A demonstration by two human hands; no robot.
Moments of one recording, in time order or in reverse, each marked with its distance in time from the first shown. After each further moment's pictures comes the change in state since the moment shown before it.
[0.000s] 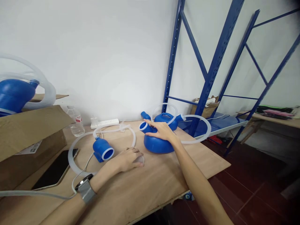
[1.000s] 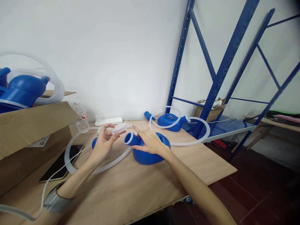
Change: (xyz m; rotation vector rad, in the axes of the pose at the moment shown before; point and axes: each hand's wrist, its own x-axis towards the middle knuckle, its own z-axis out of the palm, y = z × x) left_hand -0.059 -0.005 -0.049 -1.071 1.010 -0.169; right_hand 0.009 -0.076 0.047 0.076 -0.067 -0.149
